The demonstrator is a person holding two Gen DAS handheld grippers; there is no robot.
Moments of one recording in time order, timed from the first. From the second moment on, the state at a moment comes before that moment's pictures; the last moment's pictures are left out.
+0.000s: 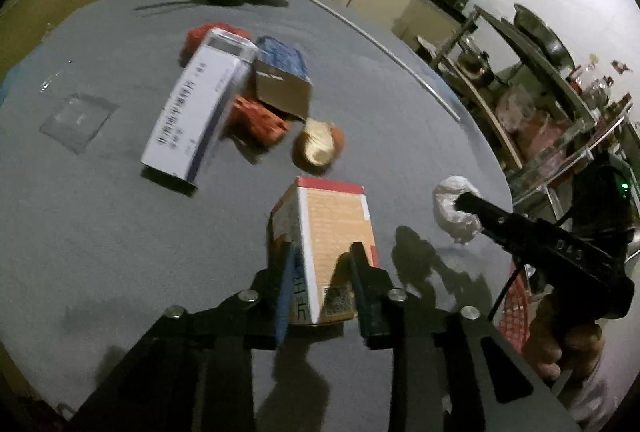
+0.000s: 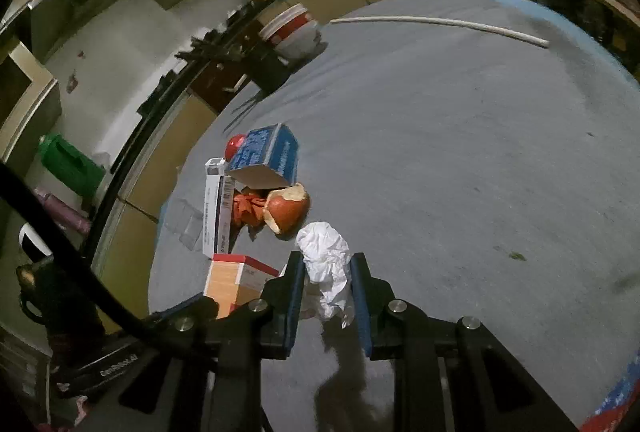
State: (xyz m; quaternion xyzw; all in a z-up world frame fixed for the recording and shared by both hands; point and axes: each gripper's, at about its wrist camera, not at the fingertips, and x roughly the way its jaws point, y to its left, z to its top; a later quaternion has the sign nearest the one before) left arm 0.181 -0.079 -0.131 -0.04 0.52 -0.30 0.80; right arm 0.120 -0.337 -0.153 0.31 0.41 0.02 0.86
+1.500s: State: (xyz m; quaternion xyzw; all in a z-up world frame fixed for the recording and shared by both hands) left arm 0.014 -0.287 -0.101 0.15 0.46 -0.49 0.72; right arm -0.171 -0.491 -0.139 0.40 0.30 -0.20 0.84
